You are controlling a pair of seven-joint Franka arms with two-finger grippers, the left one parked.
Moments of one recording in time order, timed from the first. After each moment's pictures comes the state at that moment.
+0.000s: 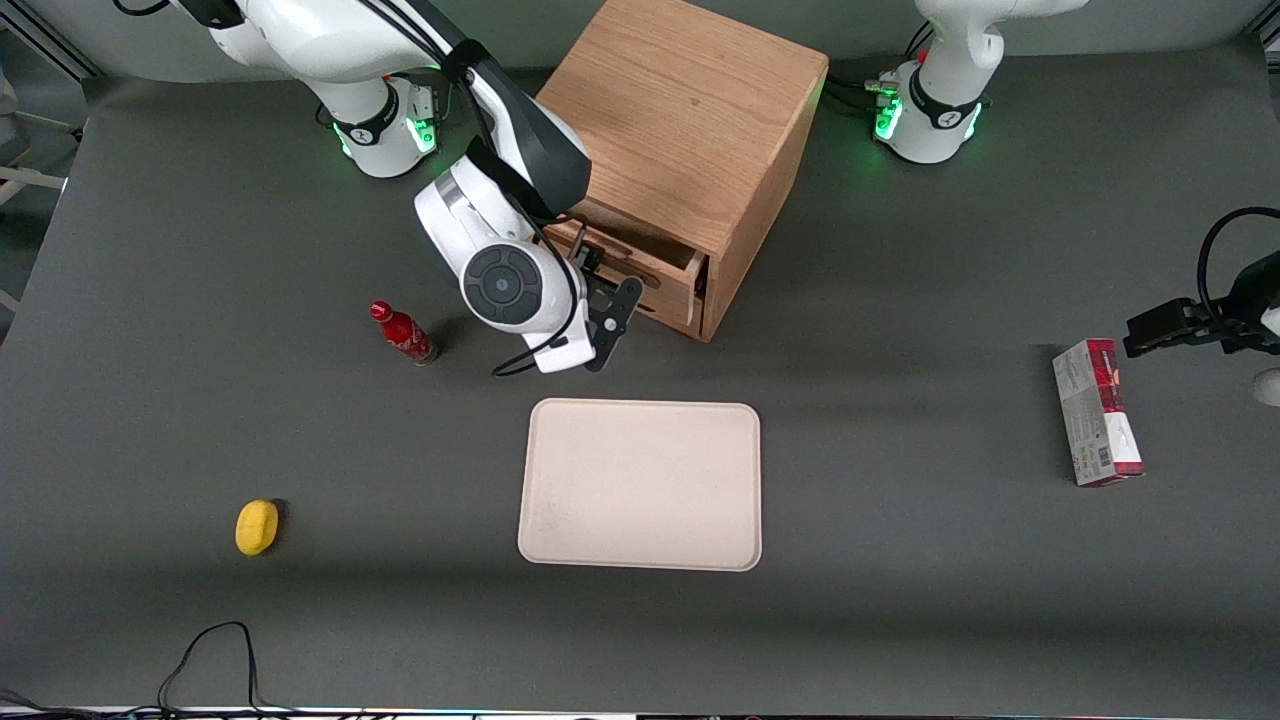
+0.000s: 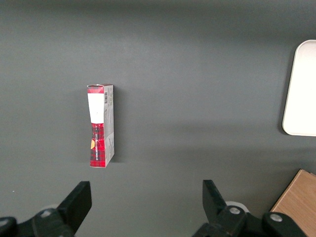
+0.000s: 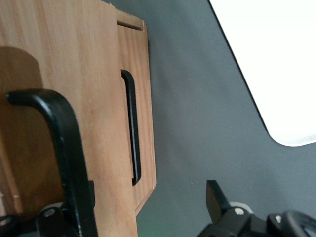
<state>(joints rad) 0.56 0.52 0.08 -1.45 0.23 1.65 -0.46</state>
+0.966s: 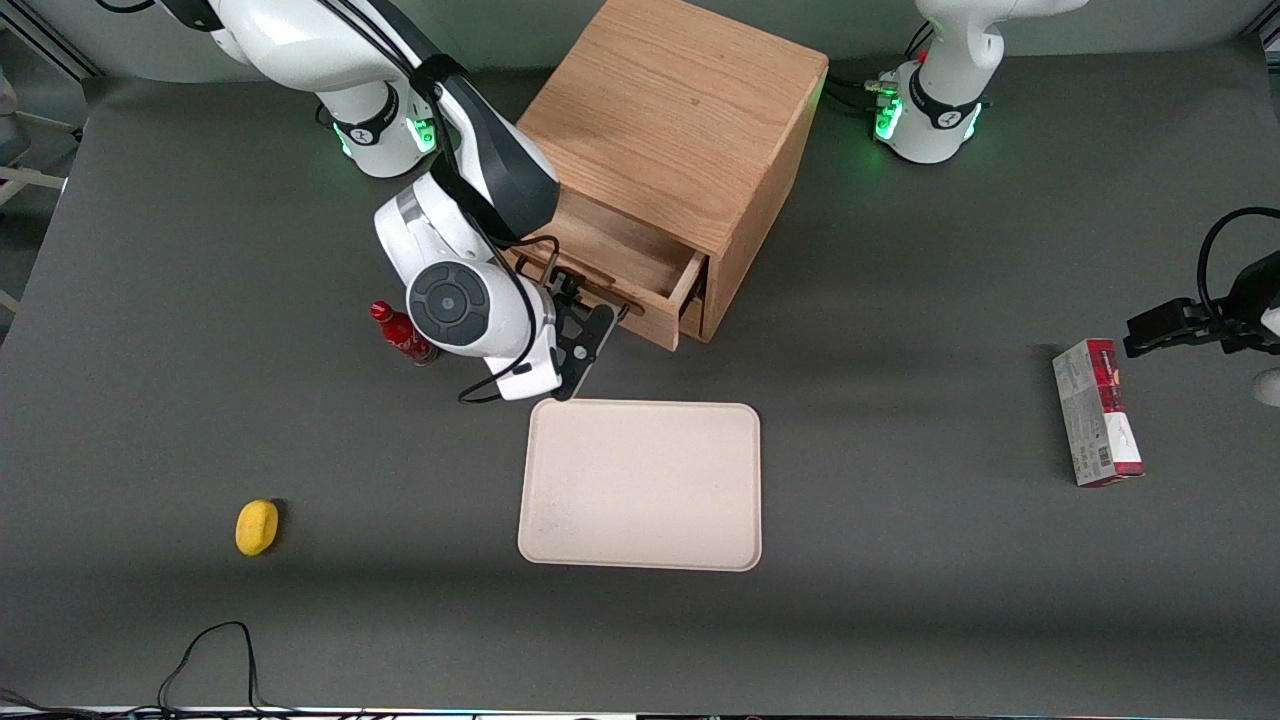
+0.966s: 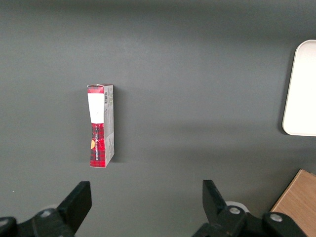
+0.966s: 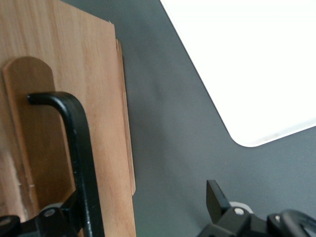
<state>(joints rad) 0.52 0.52 0.06 -1.41 0.23 1.69 -0.48</state>
